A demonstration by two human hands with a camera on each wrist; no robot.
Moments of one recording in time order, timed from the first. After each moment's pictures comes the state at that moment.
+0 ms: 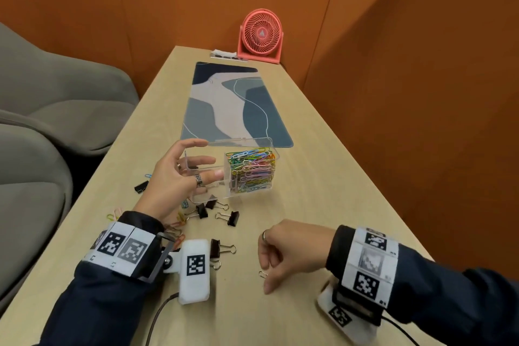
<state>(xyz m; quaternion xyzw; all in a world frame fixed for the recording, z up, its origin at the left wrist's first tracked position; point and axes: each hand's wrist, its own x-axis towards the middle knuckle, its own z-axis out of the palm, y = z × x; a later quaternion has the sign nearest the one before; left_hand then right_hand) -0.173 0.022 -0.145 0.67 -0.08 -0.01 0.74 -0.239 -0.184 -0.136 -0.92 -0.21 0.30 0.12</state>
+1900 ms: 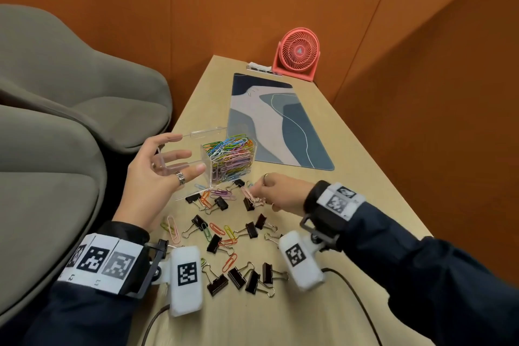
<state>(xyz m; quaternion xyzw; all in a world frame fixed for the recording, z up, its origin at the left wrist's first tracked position) -0.166 0.119 -0.143 0.66 0.00 0.15 0.74 -0.117 -0.096 -0.133 -0.92 -0.08 0.23 0.31</state>
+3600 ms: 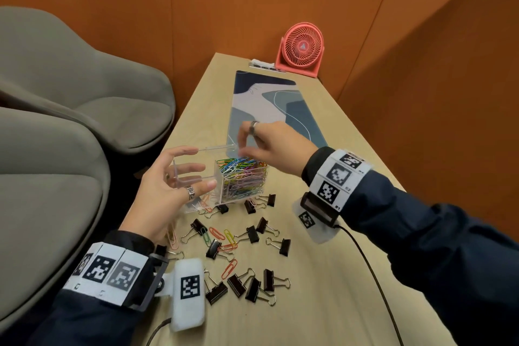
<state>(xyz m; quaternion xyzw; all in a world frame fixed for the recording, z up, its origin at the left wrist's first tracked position) -0.165 0.107 -0.150 0.67 -0.02 0.09 0.74 -0.102 -0.082 -0.064 -0.93 -0.33 -0.05 0.13</state>
